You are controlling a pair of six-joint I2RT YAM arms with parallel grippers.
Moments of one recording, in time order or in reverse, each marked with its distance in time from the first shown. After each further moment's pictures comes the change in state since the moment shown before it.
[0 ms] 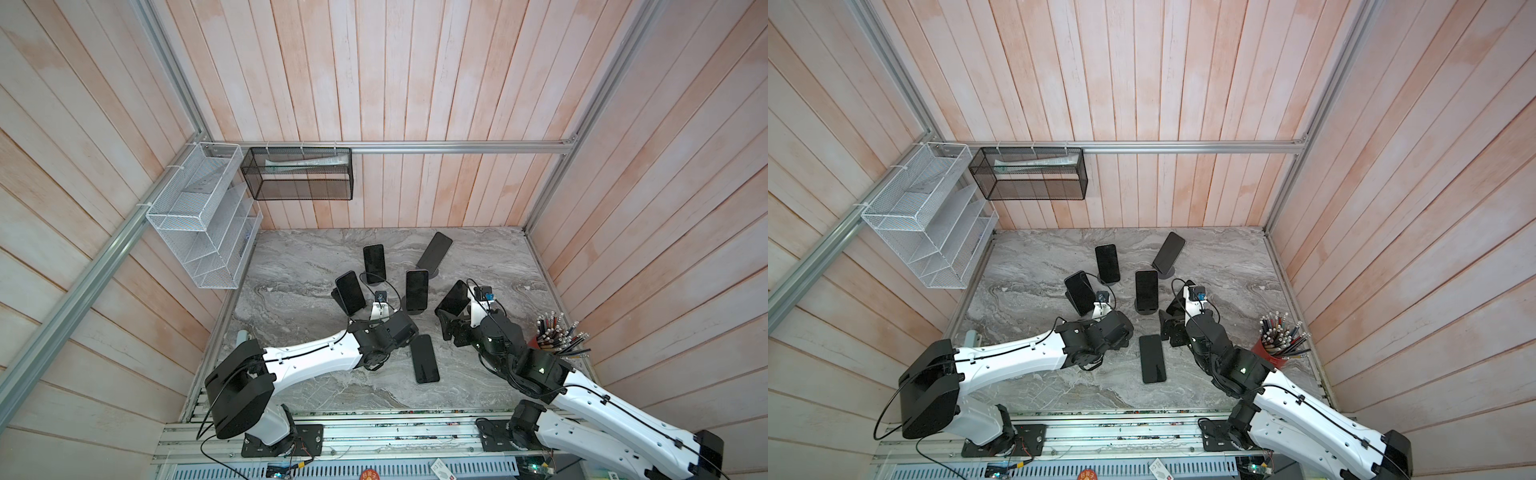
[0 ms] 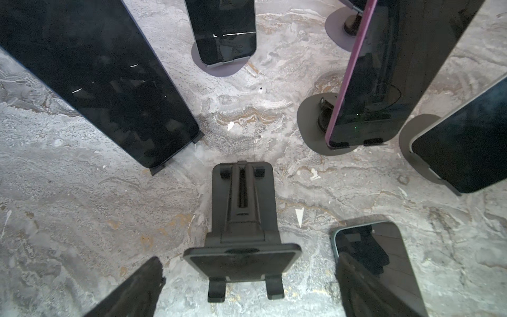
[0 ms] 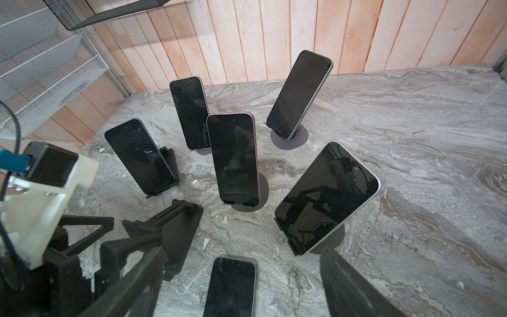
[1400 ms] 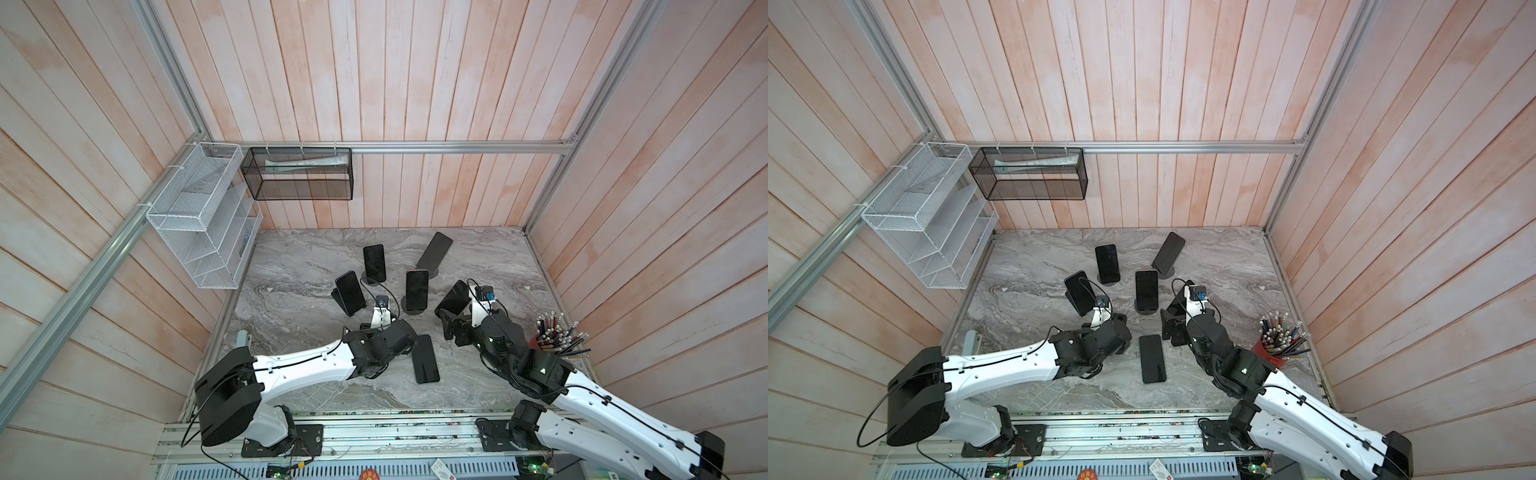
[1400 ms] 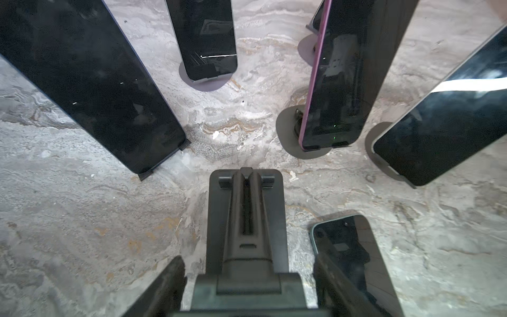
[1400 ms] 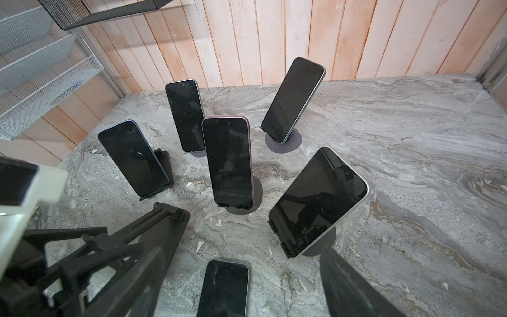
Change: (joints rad) left arm -0.069 -0.126 -0.075 0.076 -0.056 0.014; right arm 0.000 -0.004 0.009 -0.008 0.024 -0.029
